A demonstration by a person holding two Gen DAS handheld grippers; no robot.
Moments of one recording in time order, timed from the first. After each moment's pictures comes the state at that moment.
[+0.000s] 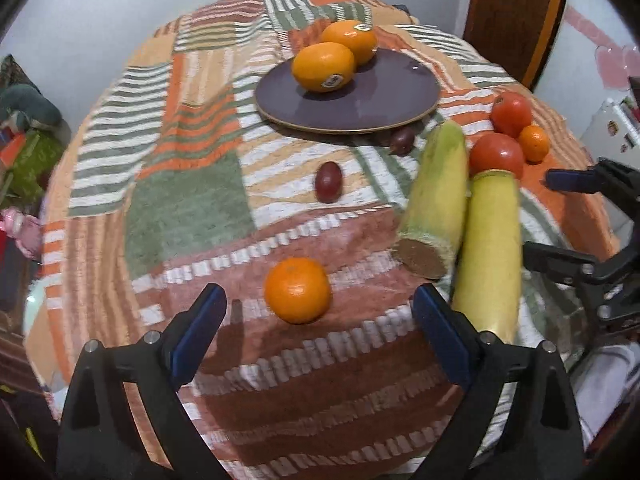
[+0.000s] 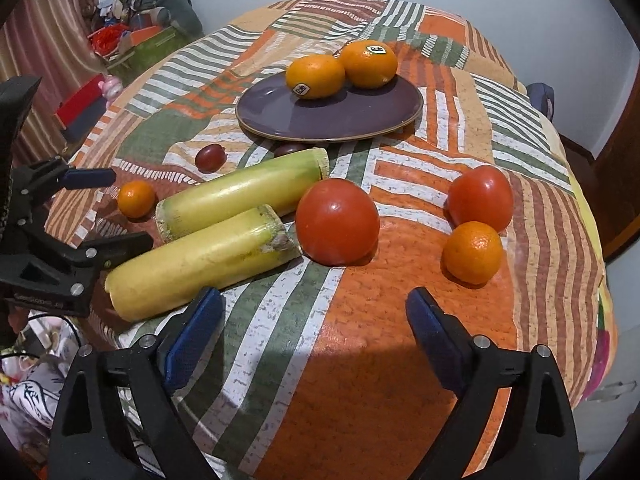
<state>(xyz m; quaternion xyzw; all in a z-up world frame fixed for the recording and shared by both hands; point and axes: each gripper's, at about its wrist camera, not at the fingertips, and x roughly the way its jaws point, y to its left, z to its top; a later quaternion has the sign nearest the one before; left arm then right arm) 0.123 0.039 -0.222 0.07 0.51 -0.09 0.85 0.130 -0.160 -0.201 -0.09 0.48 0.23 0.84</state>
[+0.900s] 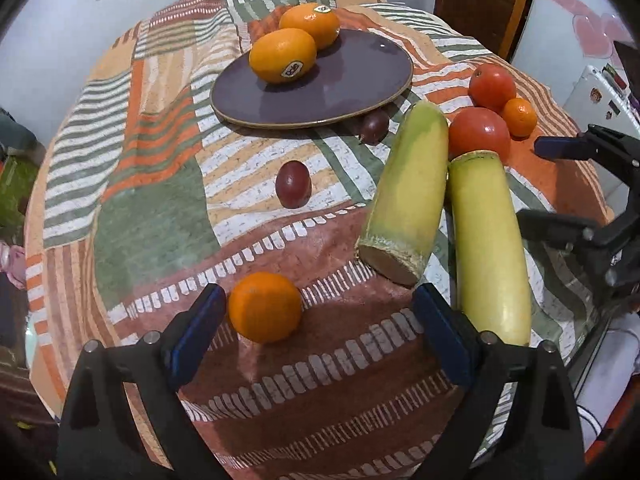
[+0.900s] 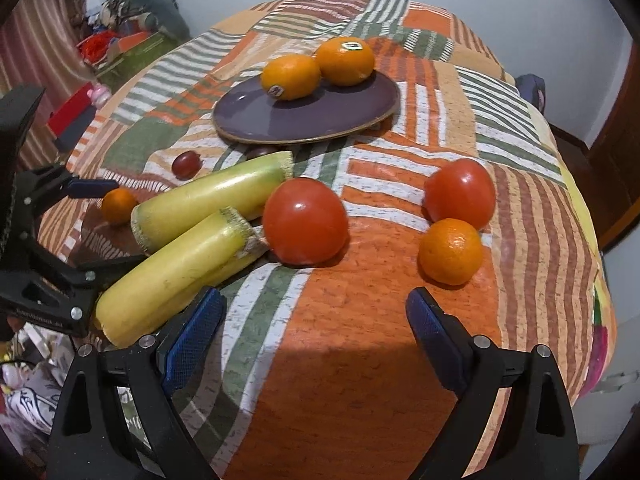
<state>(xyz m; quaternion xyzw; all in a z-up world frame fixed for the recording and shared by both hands) 0.138 0.023 -0.232 0.11 0.53 -0.13 0.83 0.138 -0.170 -0.203 -0.08 0.48 0.22 0.84</state>
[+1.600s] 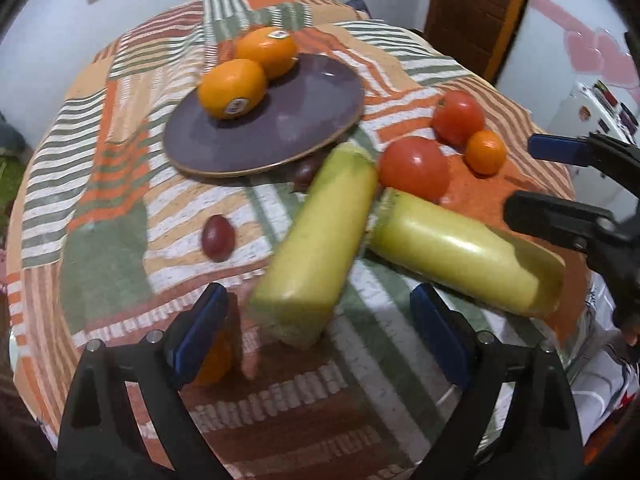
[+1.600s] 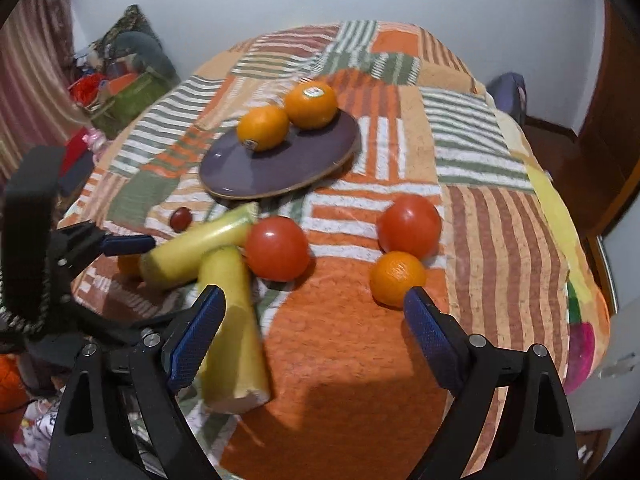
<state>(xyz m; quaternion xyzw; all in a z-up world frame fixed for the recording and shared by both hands) 0.148 -0.018 -0.224 0.09 0.51 -0.14 0.84 0.141 -0.198 -0.168 -0.03 0.45 0.21 0.87</state>
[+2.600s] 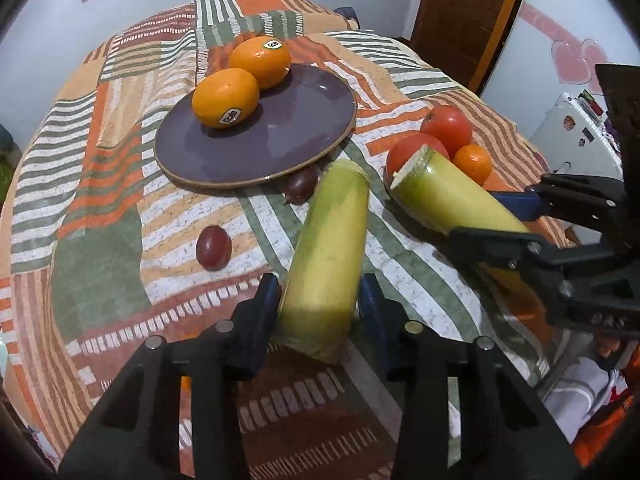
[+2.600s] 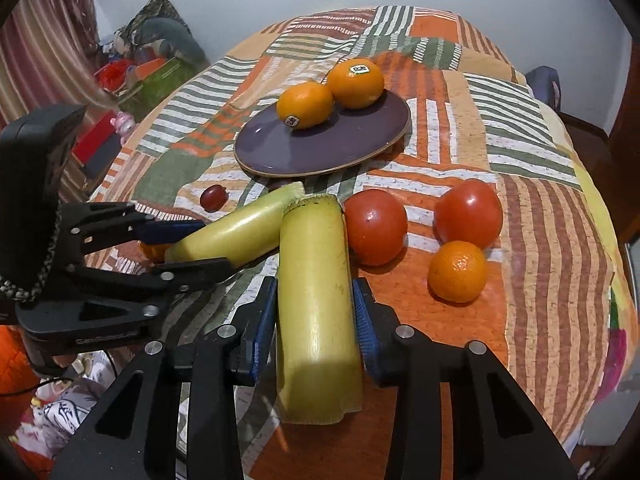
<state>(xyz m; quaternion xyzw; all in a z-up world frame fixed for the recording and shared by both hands) 0.147 -0.012 -0.218 0.07 0.50 -0.18 0.84 0.148 -0.182 -0.188 -0.02 0.47 0.26 0.84</state>
